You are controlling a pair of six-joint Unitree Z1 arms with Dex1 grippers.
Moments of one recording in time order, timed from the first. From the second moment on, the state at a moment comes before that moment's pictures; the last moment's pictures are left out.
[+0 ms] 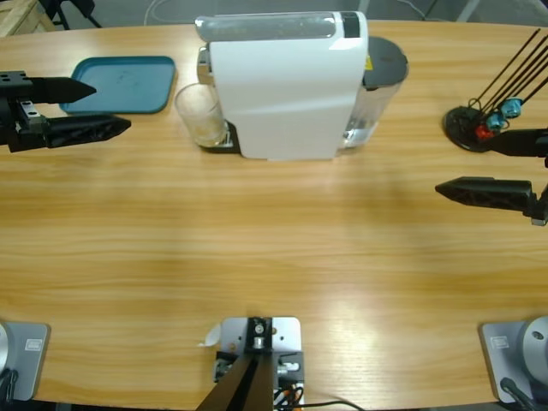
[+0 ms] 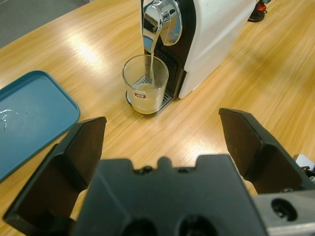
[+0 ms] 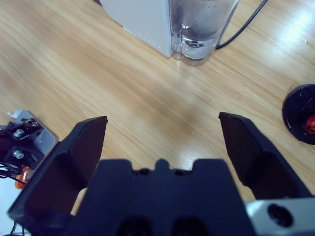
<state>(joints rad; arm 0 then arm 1) -0.54 1.25 -0.62 -0.06 -0.35 0.11 0.56 1.07 -0.75 0.46 0.14 0.00</state>
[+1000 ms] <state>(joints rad) -0.54 1.24 -0.60 -0.02 -0.36 0.16 0.56 1.07 -0.75 0.46 0.13 0.01</state>
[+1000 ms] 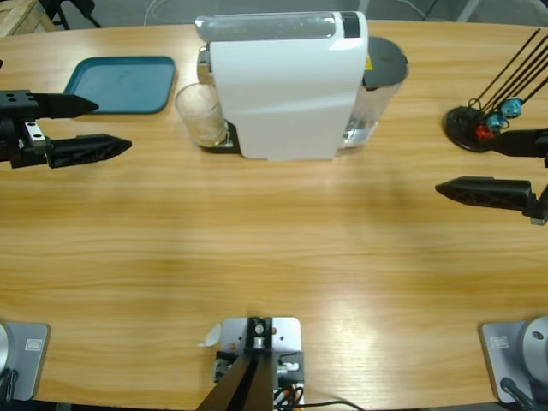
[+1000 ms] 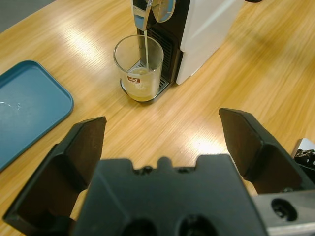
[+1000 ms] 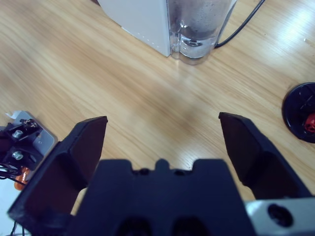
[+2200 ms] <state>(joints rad) -0.54 1.23 -0.59 -0.02 -0.39 0.19 0.56 1.07 -0.74 0.45 0.13 0.01</state>
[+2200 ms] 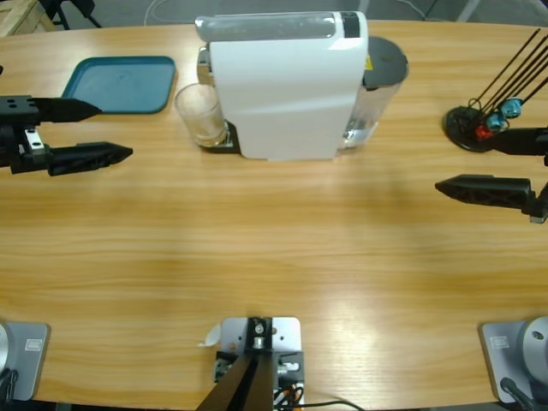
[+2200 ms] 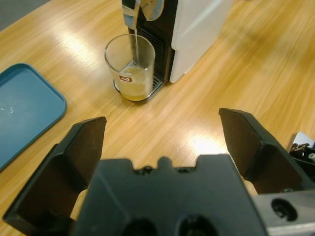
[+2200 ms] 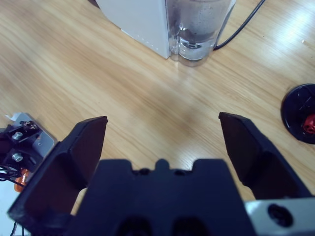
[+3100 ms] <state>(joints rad) -0.29 1.68 -0.59 -0.41 -0.85 0.64 0.56 1.10 -0.74 0.45 0.13 0.01</state>
